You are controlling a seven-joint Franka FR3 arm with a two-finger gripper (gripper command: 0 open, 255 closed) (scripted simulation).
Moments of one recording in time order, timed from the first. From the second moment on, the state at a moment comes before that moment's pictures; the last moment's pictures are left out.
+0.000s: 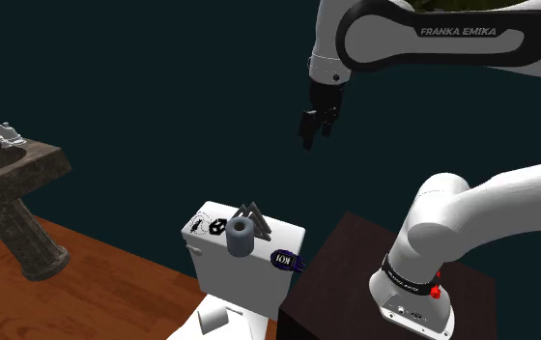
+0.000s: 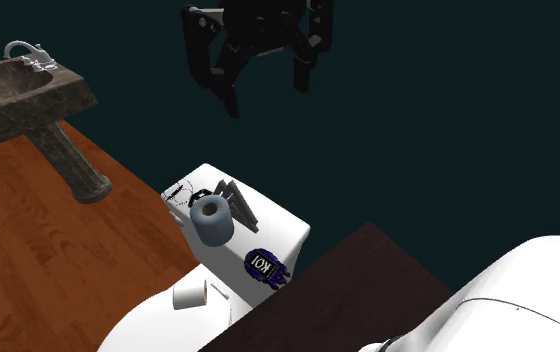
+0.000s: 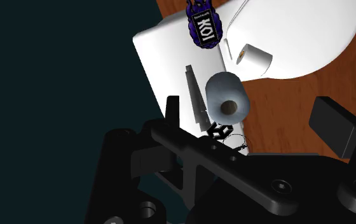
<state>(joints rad) 0.00 -0.82 0.07 -2.44 0.01 1.67 0.10</state>
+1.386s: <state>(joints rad) 0.00 -0.12 0.02 -2.34 -0.03 2.19 -0.09</state>
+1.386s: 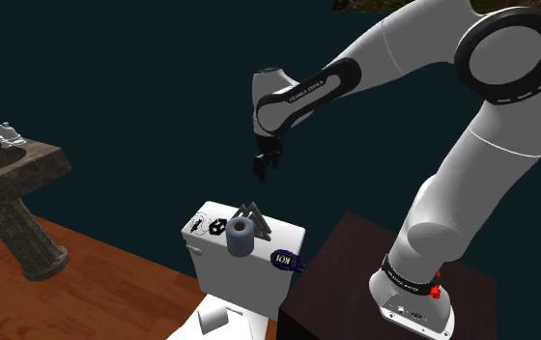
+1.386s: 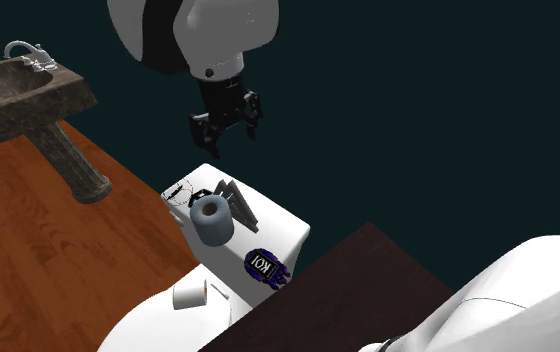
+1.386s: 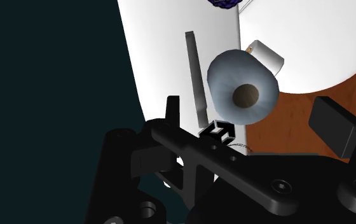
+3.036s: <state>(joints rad) 0.00 0.60 0.03 -1.88 -0.05 2.39 -0.21</state>
